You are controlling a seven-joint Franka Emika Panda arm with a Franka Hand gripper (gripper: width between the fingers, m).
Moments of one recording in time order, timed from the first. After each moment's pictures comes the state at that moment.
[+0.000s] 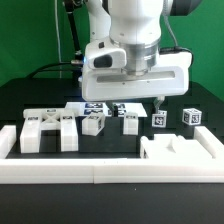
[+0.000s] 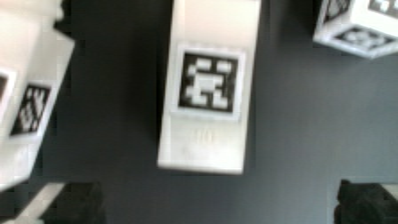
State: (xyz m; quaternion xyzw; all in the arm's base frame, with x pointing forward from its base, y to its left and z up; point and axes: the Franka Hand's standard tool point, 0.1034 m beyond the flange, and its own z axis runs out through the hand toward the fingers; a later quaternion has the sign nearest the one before) arm 0.475 0.028 0.041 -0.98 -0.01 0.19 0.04
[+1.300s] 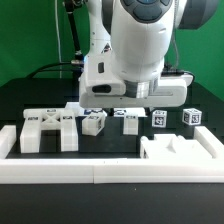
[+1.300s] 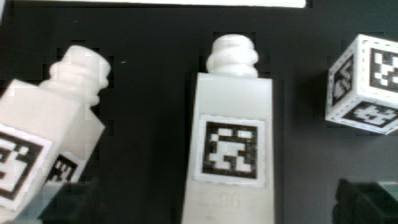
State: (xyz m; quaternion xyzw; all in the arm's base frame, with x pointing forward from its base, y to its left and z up) arm 0.461 0.020 0.036 -0.93 0.00 0.36 0.02
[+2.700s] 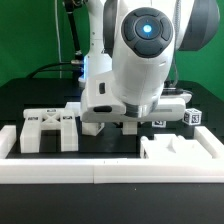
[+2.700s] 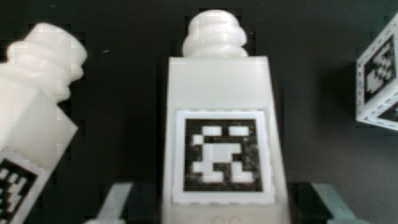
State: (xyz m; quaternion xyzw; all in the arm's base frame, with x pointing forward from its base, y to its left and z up) arm 0.457 0.022 0.006 -0.93 -0.01 0.38 0.02
